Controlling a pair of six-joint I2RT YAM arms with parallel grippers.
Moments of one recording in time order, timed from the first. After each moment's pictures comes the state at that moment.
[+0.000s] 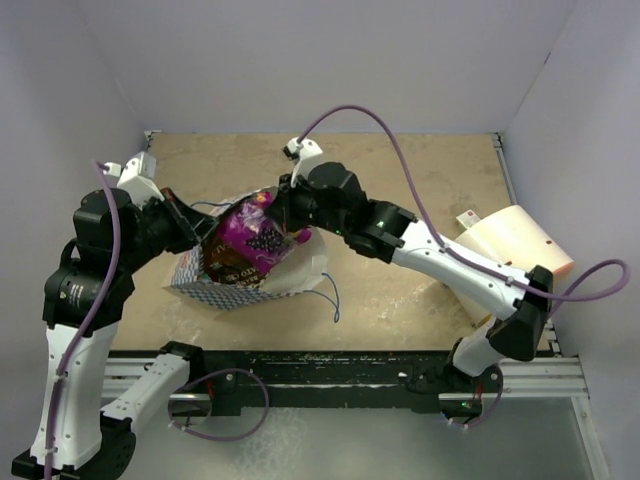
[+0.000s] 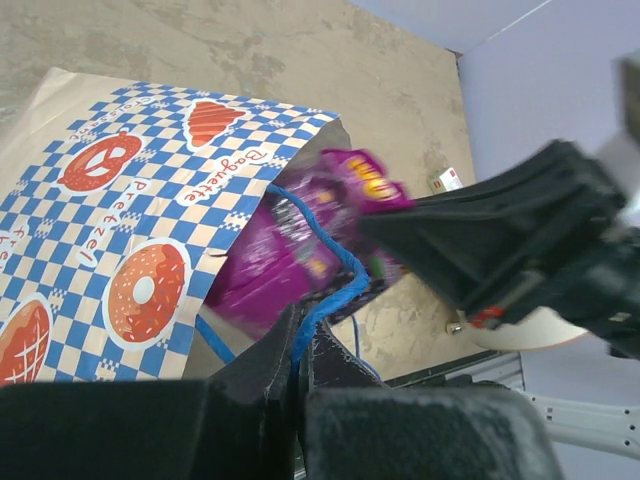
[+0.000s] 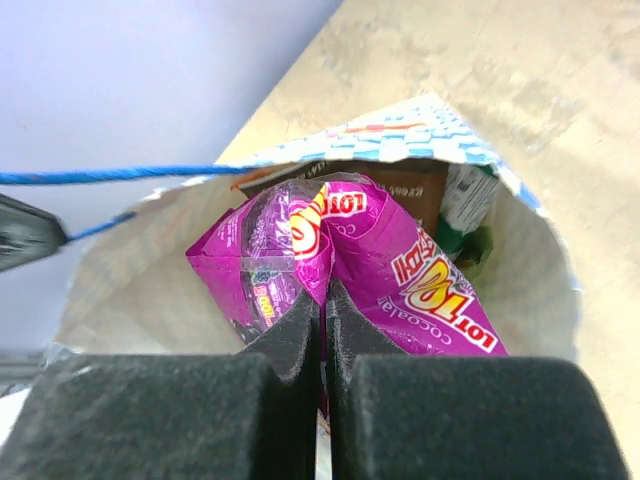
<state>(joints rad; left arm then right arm) -0.21 0.84 1.42 -0.98 0.22 -0.63 1.00 1.57 1.55 -0.31 0.07 0.47</state>
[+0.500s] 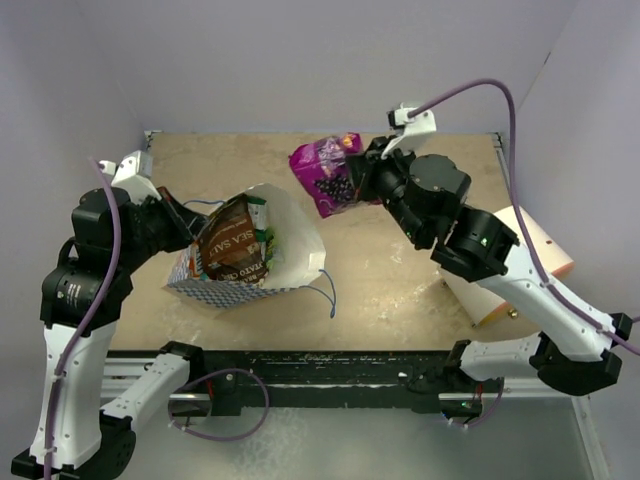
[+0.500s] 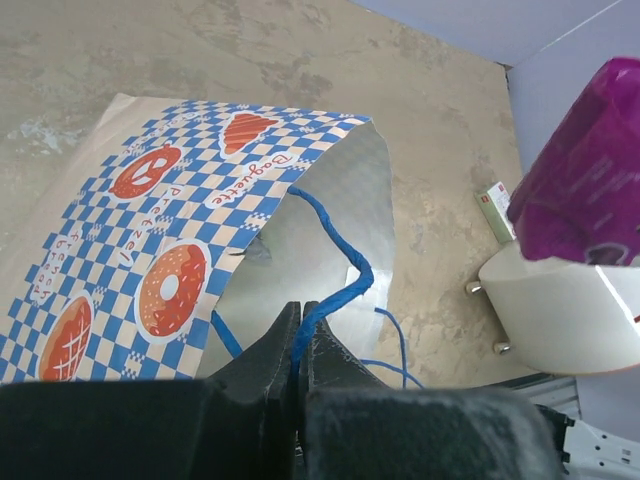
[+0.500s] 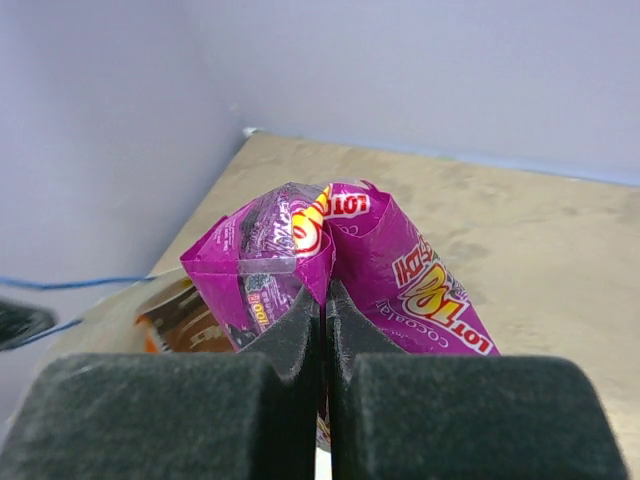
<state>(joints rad) -0.21 0.84 1.45 -1.02 0.12 -0.56 0.99 1.24 1.63 -0.44 0.52 0.28</state>
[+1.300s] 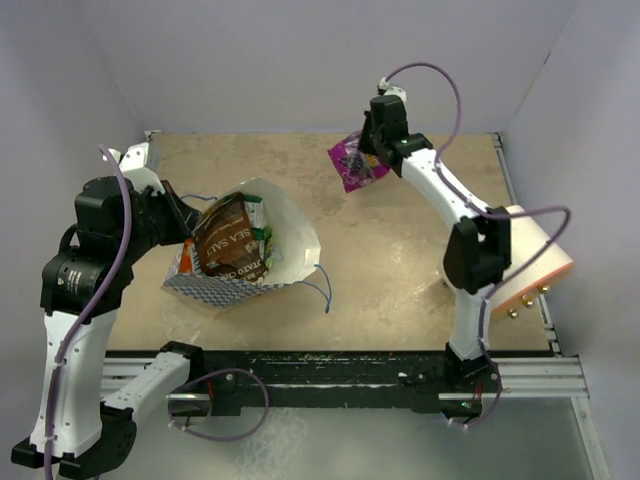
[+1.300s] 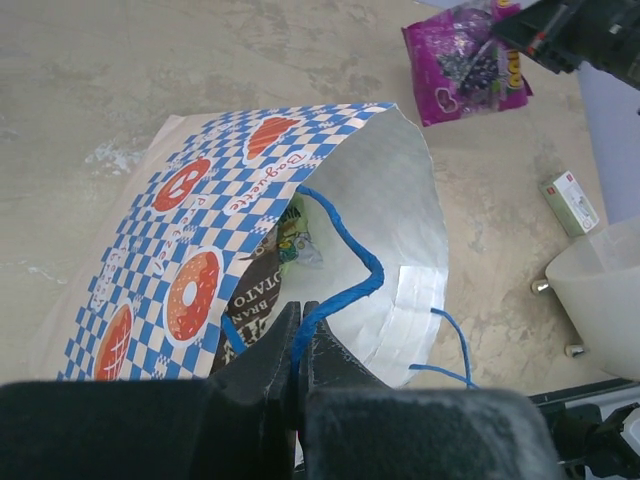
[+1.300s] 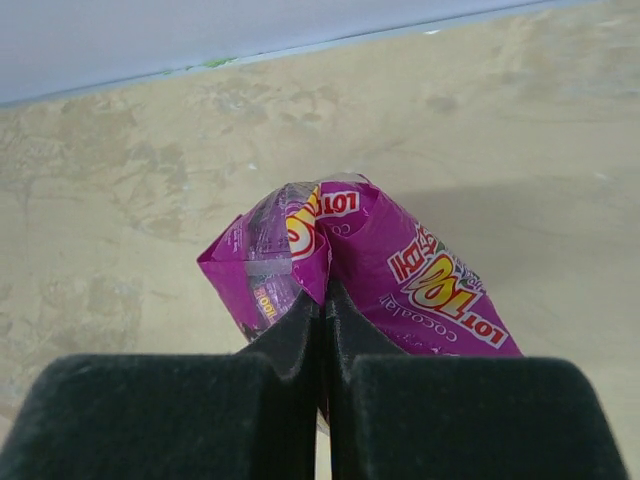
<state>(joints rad) -0.21 0.90 1.51 -1.06 0.06 -0.41 0.40 1.93 1.81 -0.39 0.25 0.44</state>
